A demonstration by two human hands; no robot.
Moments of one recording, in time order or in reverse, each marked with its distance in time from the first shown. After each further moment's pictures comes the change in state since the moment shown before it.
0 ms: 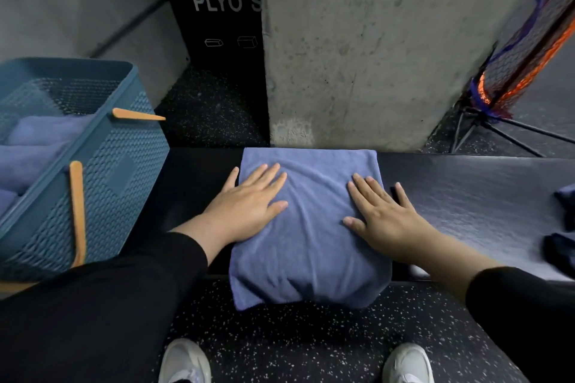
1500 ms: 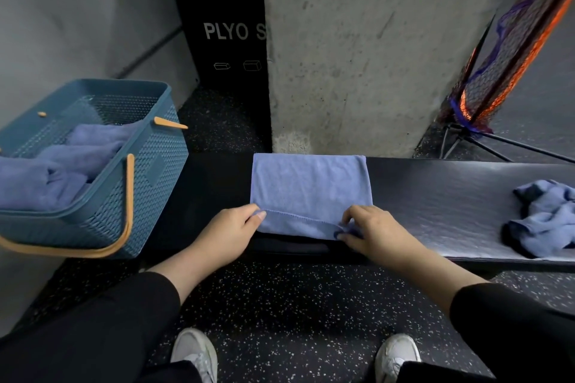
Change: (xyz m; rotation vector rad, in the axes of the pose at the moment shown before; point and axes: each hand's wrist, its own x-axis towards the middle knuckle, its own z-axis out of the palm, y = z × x) left_hand -0.102 0.027 -0.010 -0.653 0.252 -0.188; right_hand -0.069 -0.022 -0.017 0.380 0.185 -0.125
